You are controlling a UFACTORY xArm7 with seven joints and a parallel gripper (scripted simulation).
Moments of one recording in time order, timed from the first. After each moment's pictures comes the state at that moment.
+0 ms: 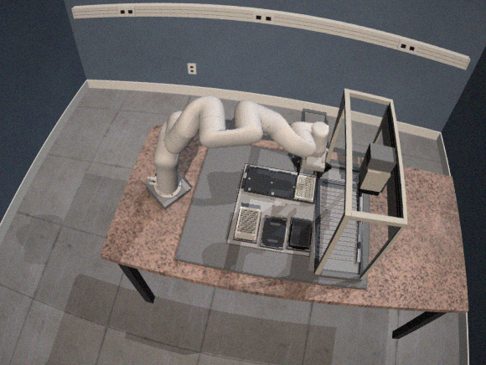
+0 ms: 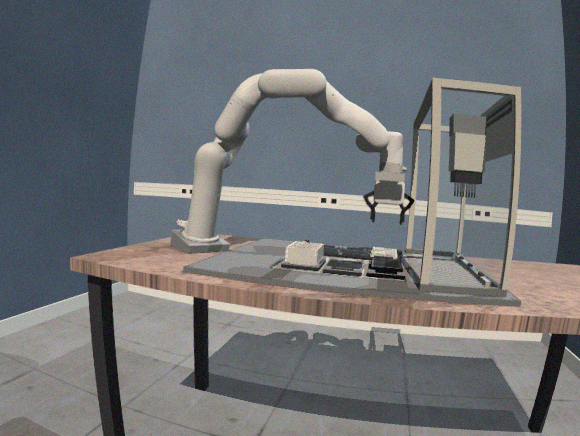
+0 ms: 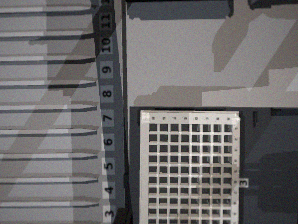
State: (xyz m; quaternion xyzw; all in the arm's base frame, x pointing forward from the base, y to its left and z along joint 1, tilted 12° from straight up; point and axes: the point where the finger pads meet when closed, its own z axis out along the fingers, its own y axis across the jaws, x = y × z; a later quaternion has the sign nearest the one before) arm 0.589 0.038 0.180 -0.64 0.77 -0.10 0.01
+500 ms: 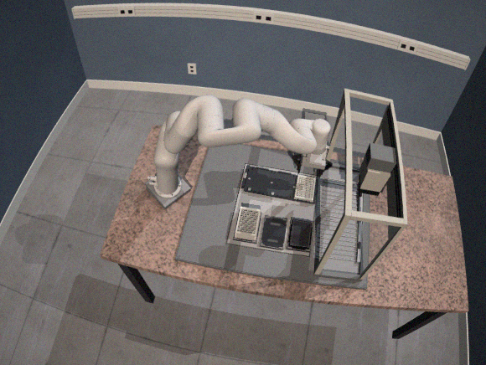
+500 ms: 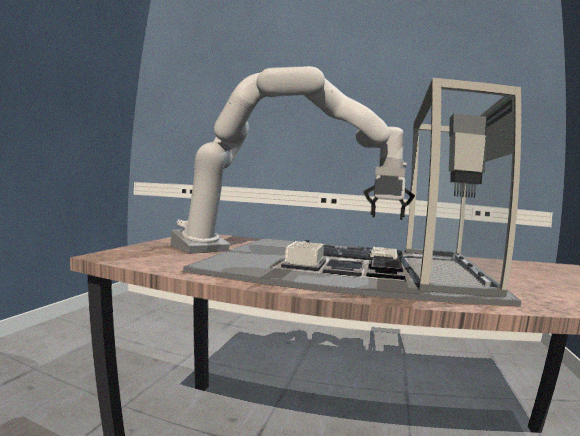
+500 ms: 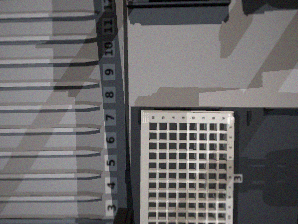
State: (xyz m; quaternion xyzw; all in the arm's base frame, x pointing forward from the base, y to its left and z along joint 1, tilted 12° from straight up) arm 0.587 0.041 0.195 -0.64 0.77 -0.10 0.01
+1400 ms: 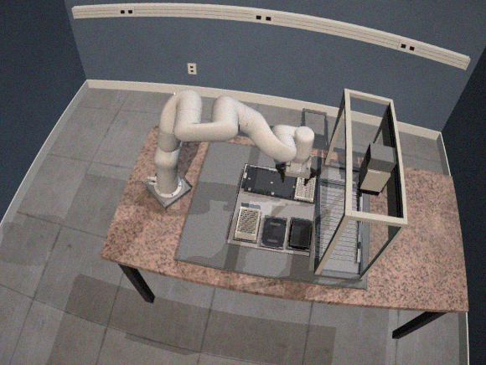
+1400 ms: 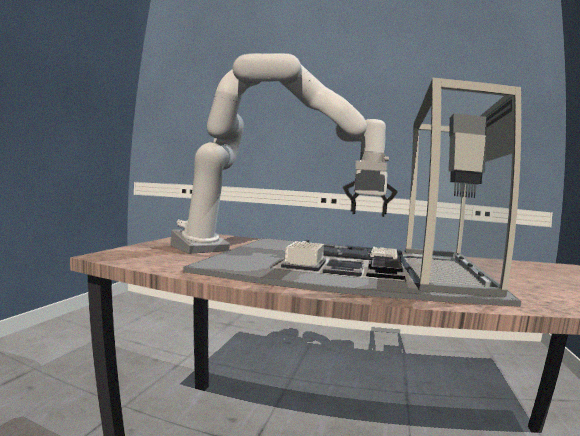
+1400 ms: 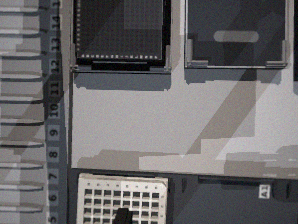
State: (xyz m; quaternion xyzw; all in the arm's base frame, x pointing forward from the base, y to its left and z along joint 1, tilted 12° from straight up) arm 0.515 -0.013 0.201 -0.65 0.75 -0.10 0.01
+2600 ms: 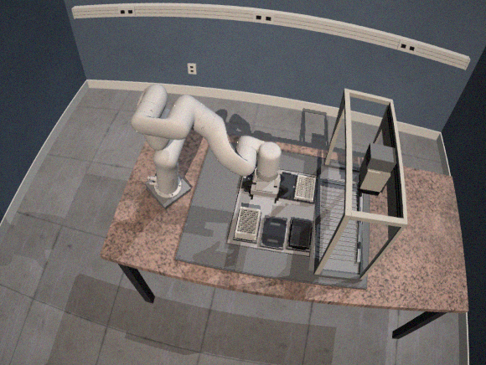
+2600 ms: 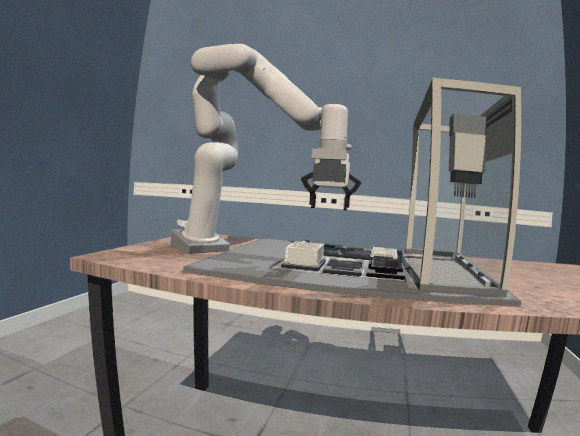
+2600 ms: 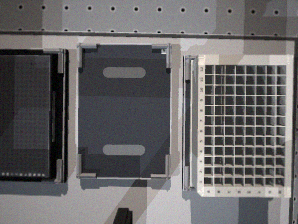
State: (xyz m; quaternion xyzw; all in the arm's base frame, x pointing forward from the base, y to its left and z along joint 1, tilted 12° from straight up) arm 0.388 -0.109 0.212 -0.65 0.75 -0.10 0.01
